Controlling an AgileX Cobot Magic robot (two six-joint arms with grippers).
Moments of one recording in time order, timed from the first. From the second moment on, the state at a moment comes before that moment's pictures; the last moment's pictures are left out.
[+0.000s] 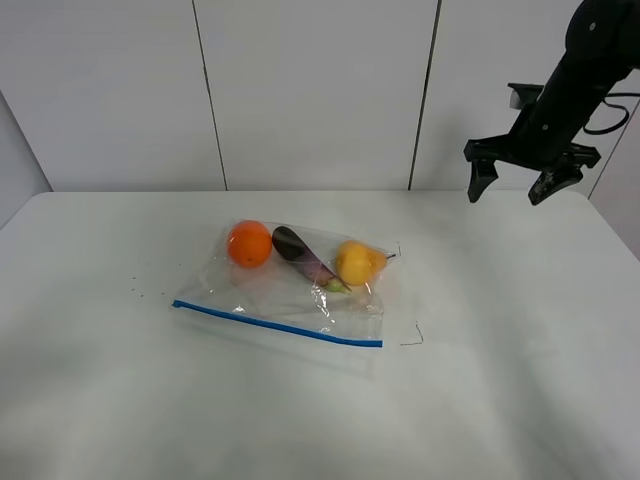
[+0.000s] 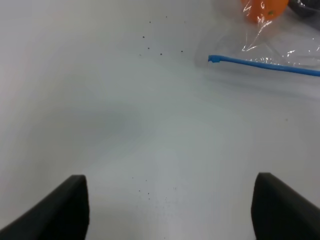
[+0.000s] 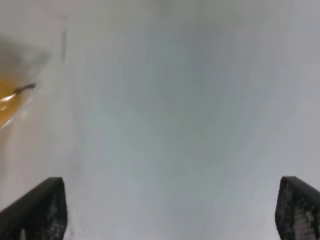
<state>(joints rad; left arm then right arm) -0.01 0.00 -0.50 -0.02 1.06 0.04 0.06 2.00 -1.78 0.06 1.21 -0.03</state>
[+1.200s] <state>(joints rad) -0.01 0.00 -0.50 -0.02 1.06 0.04 0.06 1.29 -0.87 0.06 1.20 -0.03</state>
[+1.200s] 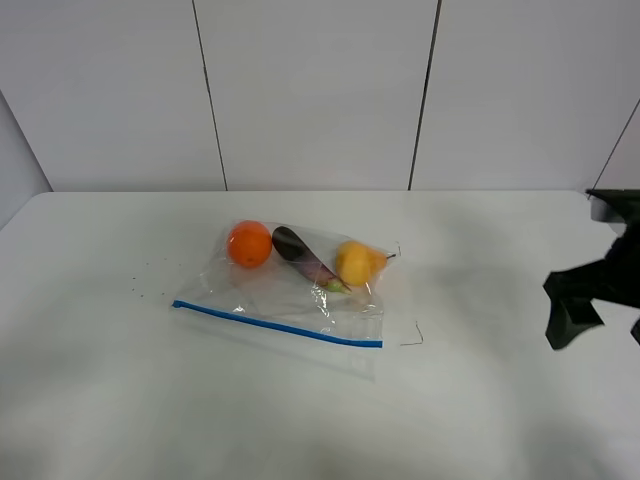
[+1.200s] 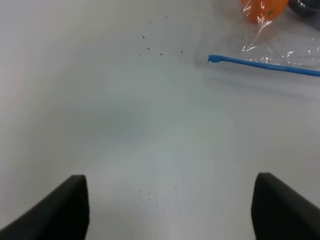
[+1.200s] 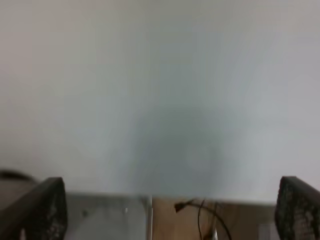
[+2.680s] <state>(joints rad) -0.01 0.00 -0.50 -0.02 1.06 0.04 0.06 0.00 -0.50 0.00 1.02 0.00</state>
